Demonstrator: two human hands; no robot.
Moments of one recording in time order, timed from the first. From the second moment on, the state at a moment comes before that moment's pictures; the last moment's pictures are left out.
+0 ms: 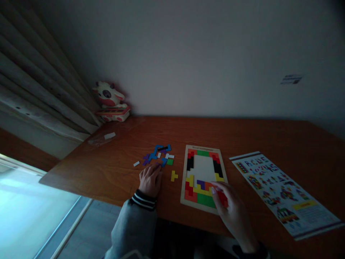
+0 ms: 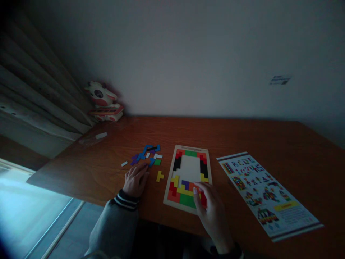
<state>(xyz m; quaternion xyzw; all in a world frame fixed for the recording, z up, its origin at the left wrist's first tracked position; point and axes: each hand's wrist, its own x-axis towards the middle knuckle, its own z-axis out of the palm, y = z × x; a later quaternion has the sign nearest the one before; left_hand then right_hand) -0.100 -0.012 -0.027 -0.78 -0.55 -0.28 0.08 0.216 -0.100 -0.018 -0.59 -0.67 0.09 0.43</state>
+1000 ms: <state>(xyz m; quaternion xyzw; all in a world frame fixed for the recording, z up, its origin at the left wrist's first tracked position) -0.088 -0.014 -0.015 -0.87 -0.37 -0.32 0.03 0.214 -0.099 -0.016 -0.60 -0.67 0.09 0.43</state>
